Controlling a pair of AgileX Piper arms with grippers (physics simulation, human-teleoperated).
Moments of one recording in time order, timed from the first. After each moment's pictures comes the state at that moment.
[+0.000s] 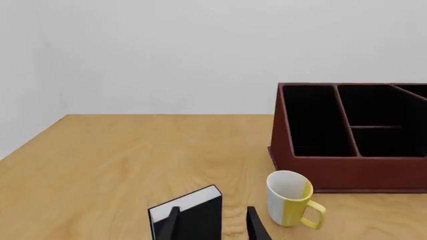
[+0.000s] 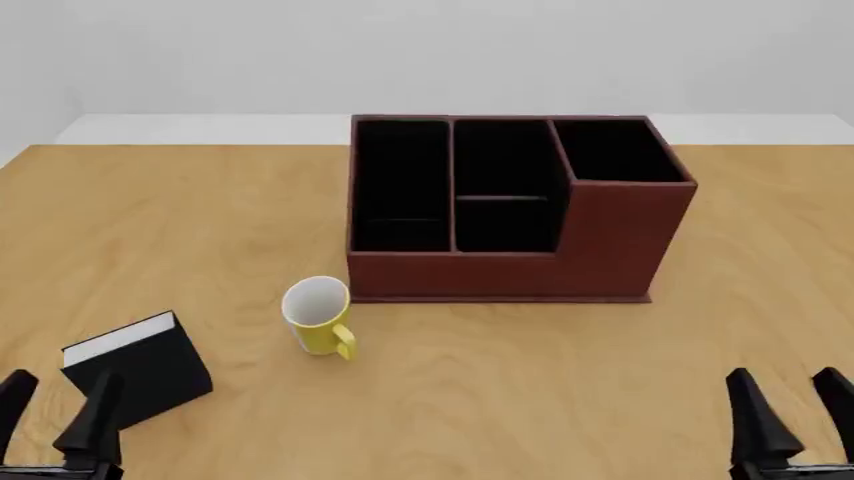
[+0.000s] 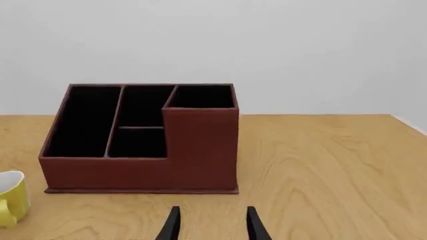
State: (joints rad) left arm 0.00 0.00 0.00 0.00 0.00; right arm 0.01 0.01 0.00 -0.01 0.01
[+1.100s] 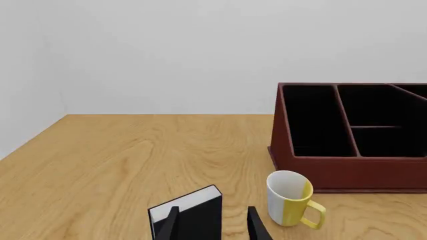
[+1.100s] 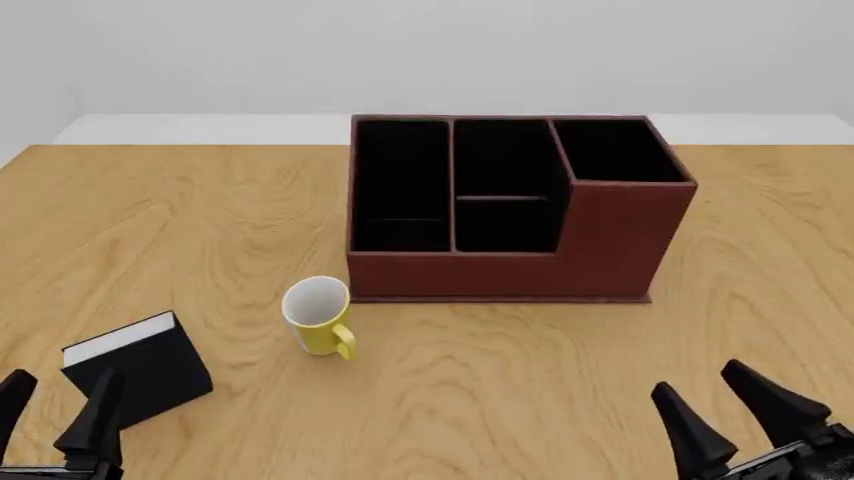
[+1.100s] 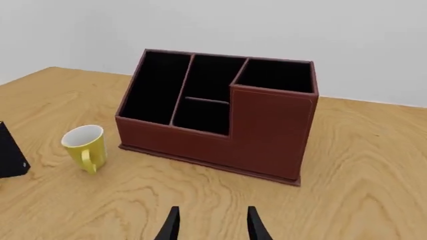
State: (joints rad) left arm 0.00 0.00 0.00 0.00 0.00; right arm 0.31 0.21 -0.03 -0.05 0.02
